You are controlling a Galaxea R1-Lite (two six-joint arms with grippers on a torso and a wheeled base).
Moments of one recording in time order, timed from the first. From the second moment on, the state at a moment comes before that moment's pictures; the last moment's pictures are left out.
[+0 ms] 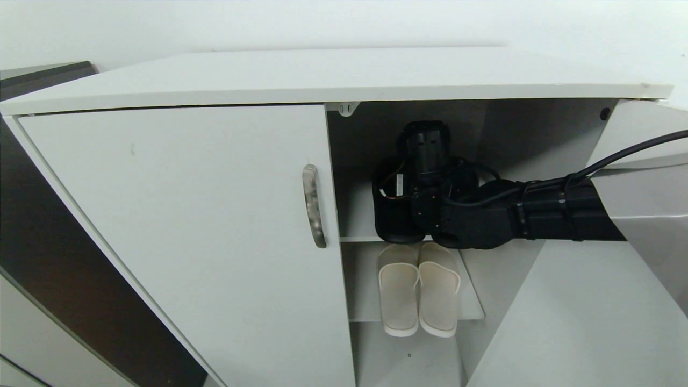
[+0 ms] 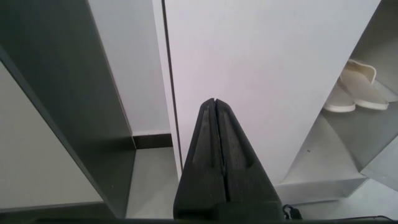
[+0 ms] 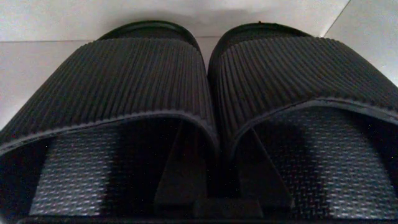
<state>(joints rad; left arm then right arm) 0.00 0.00 0.00 0.00 -0.04 0.01 0.72 2.16 -1.71 -0.23 -0.82 0.16</state>
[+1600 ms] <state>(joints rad) 0.00 0.00 0.00 0.00 -0.04 0.01 0.91 1.81 -1.13 -0.46 -0.83 0.18</state>
